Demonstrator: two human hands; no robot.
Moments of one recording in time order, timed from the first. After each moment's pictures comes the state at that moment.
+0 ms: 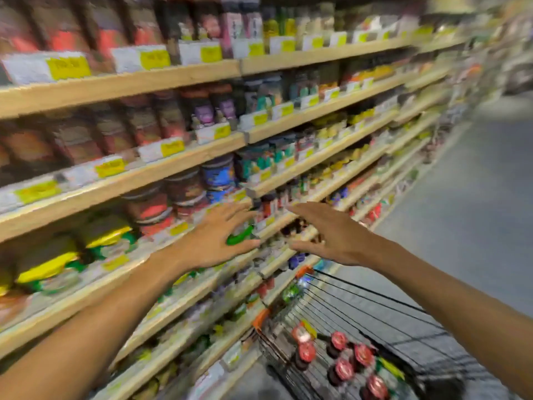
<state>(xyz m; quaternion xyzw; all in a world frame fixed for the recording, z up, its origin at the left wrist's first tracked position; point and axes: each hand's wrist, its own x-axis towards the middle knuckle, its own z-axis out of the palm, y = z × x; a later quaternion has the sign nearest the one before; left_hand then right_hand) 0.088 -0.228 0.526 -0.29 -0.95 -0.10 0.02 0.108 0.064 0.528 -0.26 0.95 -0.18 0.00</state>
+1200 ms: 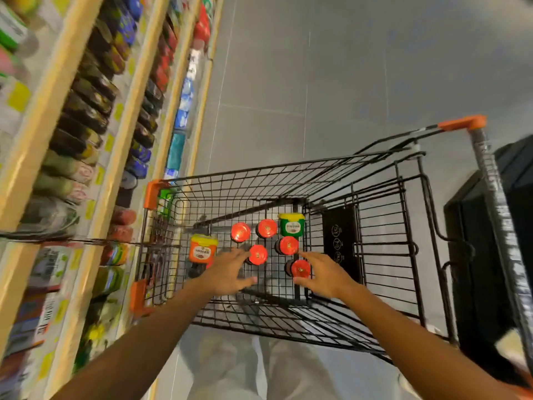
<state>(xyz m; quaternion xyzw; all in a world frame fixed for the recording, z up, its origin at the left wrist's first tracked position) 0.007 0.031 0.085 -0.43 -0.75 -0.05 -0.50 0.216 0.224 0.075 0.30 0.83 -0.34 0.32</state>
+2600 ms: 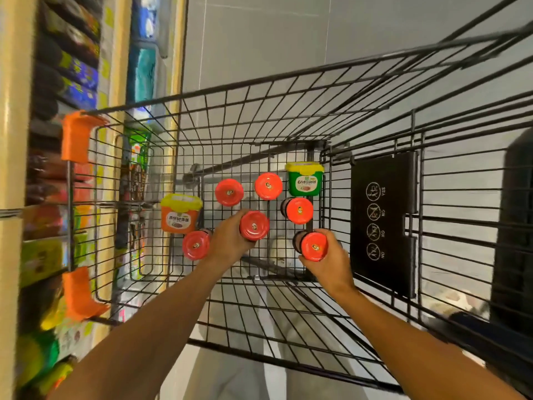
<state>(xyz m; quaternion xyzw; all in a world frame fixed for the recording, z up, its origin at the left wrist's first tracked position) 0.042 0.052 -0.121 -0.24 -0.83 -0.27 -0.42 0.259 0.185 -0.120 0.54 0.70 -0.47 0.09</state>
